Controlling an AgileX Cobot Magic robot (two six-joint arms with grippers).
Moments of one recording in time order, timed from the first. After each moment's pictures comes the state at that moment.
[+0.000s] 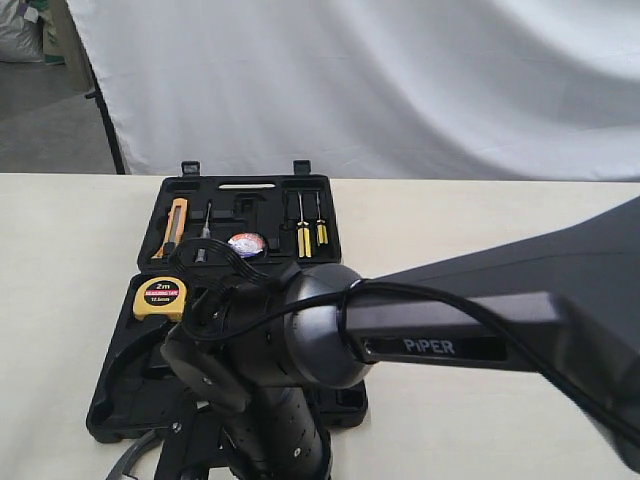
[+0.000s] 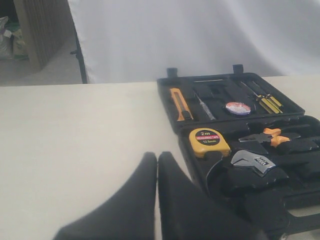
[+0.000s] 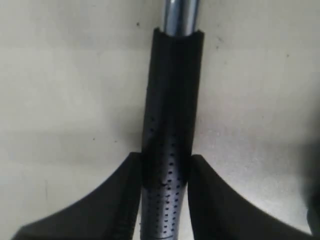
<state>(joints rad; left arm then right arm) 0.03 0.00 0.00 -0.02 0.27 0.01 1.18 2.10 -1.38 -0.12 1.11 -0.45</state>
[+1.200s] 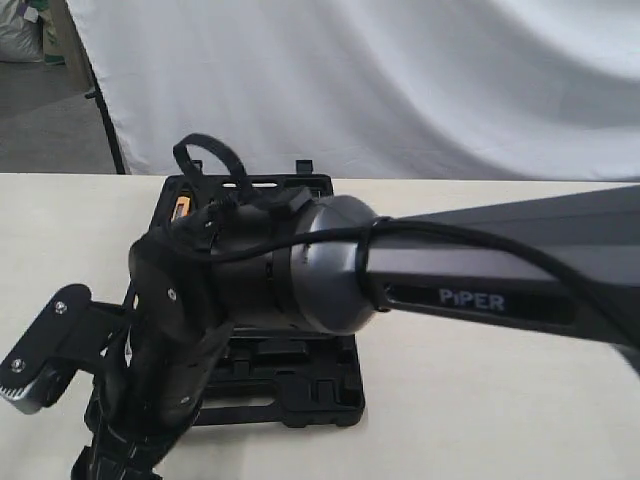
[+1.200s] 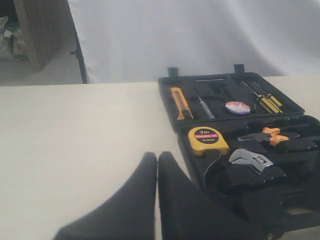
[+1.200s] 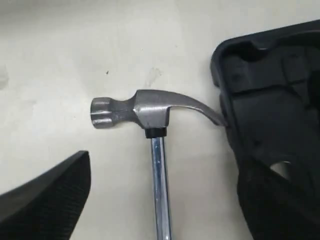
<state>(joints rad) 0.03 0.00 0.00 -0.02 0.27 0.01 1.18 2.04 -1.50 0.19 0.75 -0.48</state>
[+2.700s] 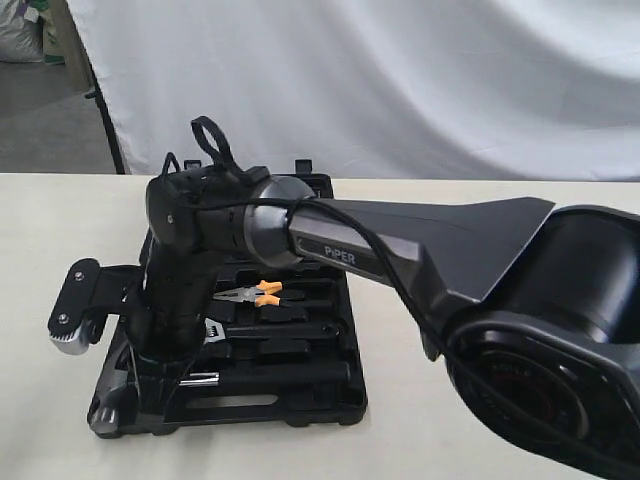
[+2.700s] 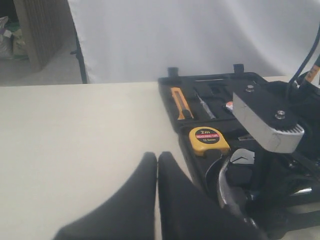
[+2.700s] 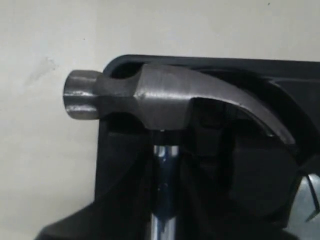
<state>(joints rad) 0.03 0.00 0.00 -0.02 0.27 0.01 1.03 2.37 -1.98 0.25 1.01 -0.89</state>
